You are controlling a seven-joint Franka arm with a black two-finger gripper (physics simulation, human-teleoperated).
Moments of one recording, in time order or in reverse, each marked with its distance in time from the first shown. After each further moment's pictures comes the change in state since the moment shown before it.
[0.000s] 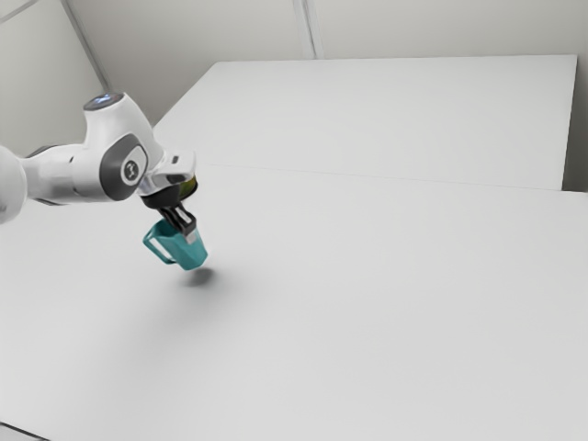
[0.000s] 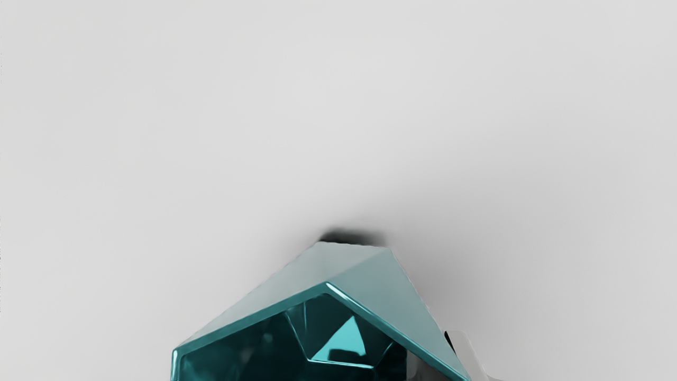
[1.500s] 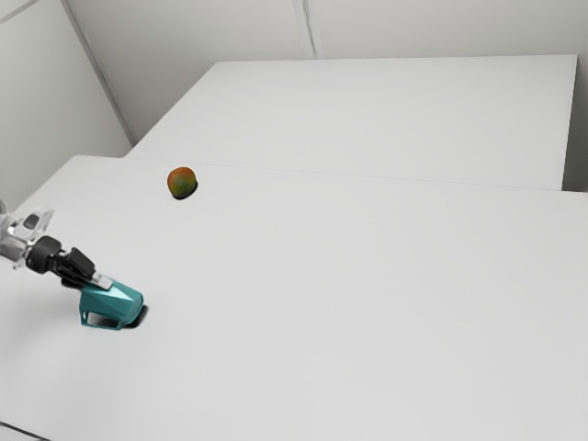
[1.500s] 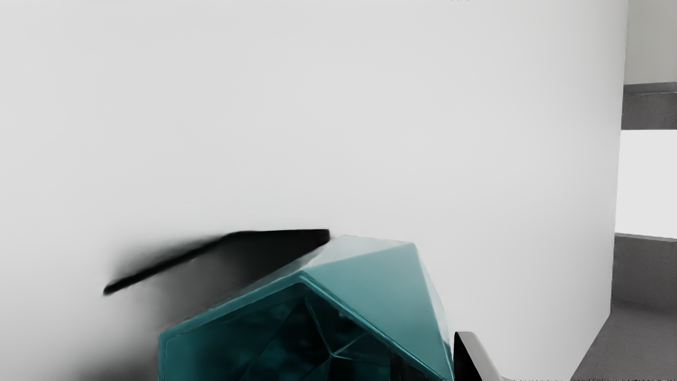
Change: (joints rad) arm 0.098 0.354 0.618 0.206 -0.739 -0.776 0.525
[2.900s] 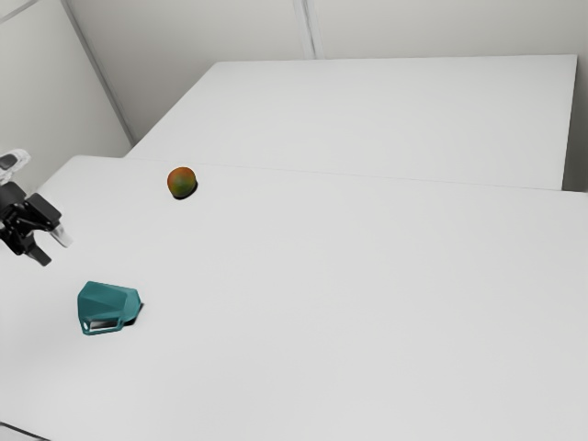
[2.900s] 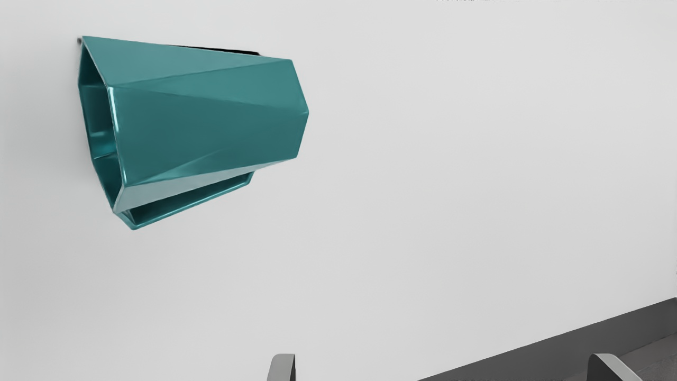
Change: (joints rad) arm -0.193 -0.382 0.067 0.008 0.425 -0.033 -0.478
